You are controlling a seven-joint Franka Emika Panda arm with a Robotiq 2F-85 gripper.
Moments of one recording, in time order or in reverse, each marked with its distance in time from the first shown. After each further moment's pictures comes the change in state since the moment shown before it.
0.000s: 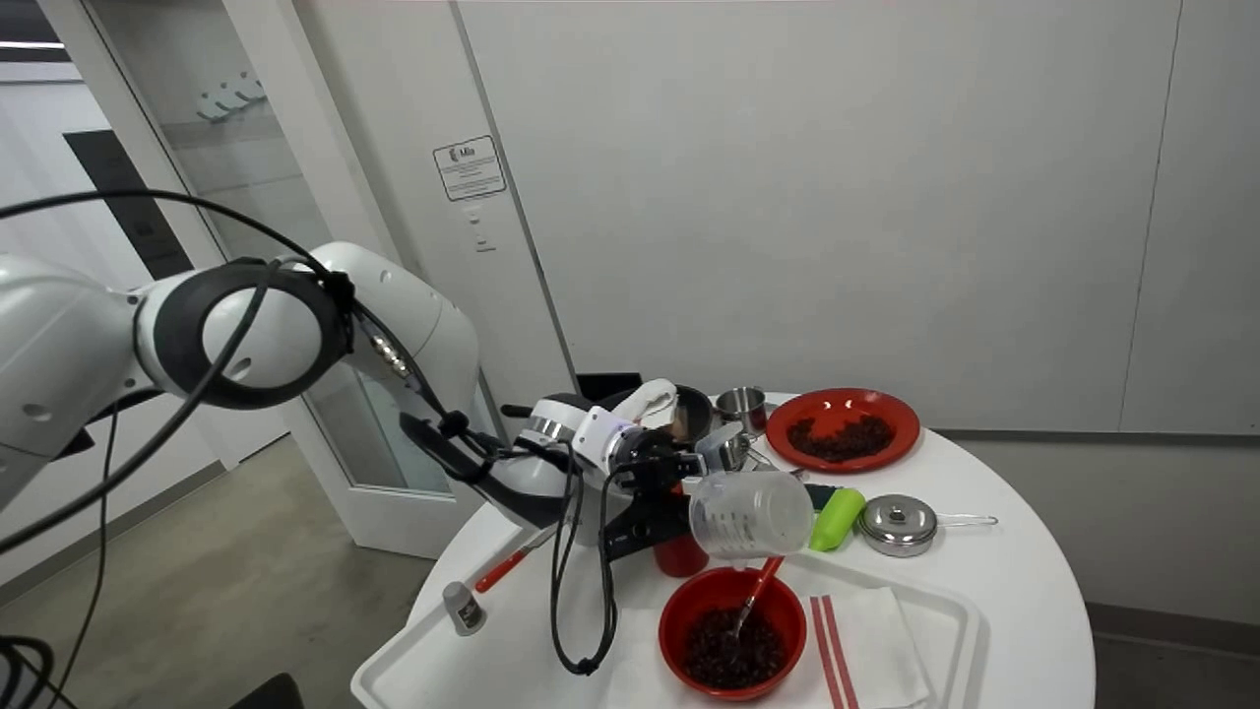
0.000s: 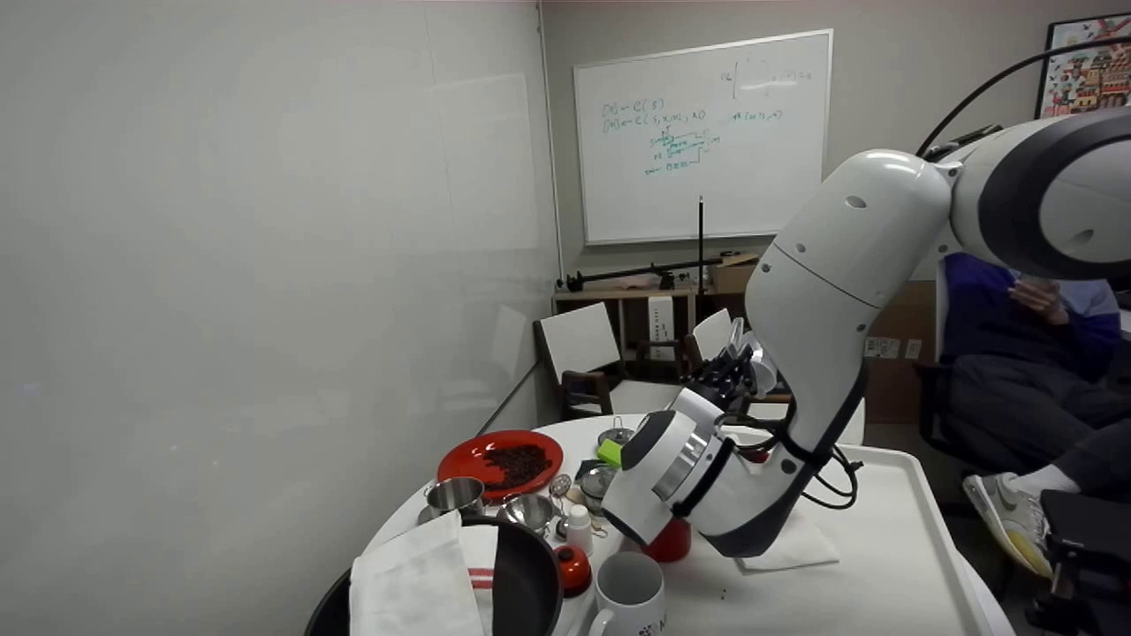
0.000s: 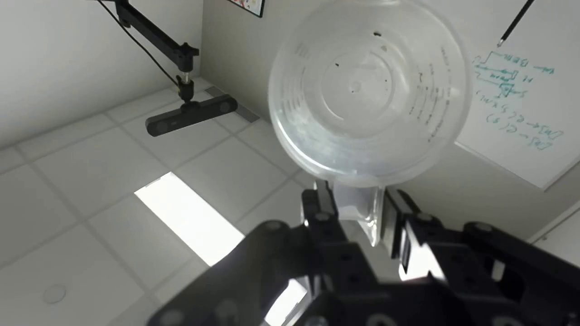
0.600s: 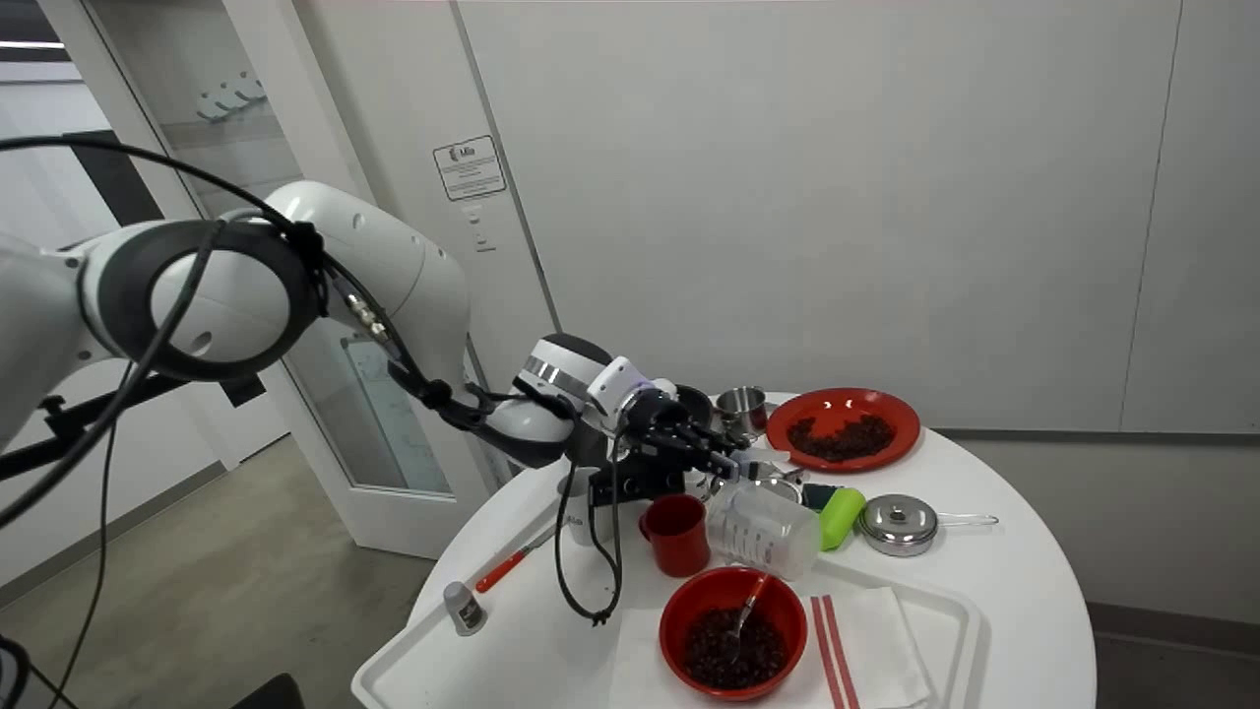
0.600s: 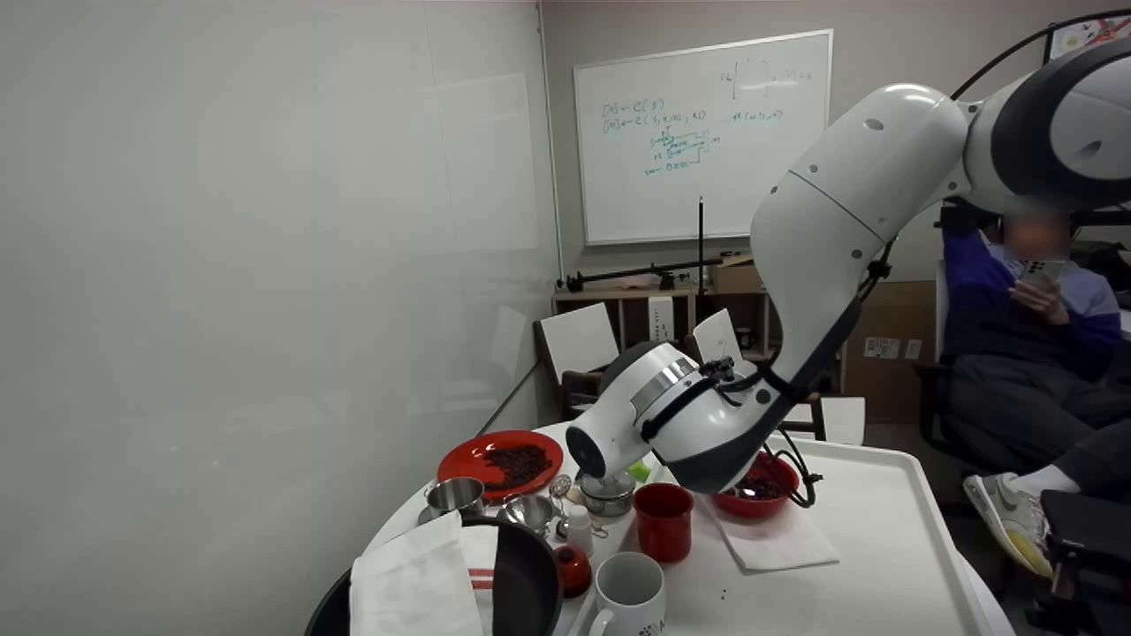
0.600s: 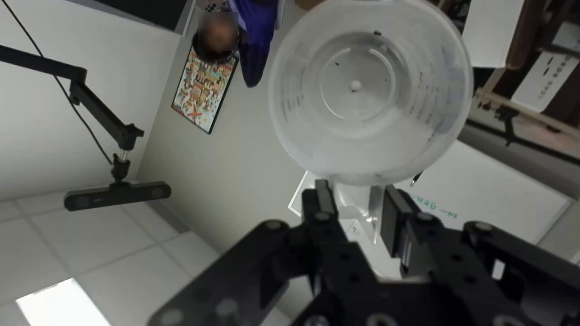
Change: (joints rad) arm -0.102 -0.126 0.108 0.011 0.120 0.264 -0.226
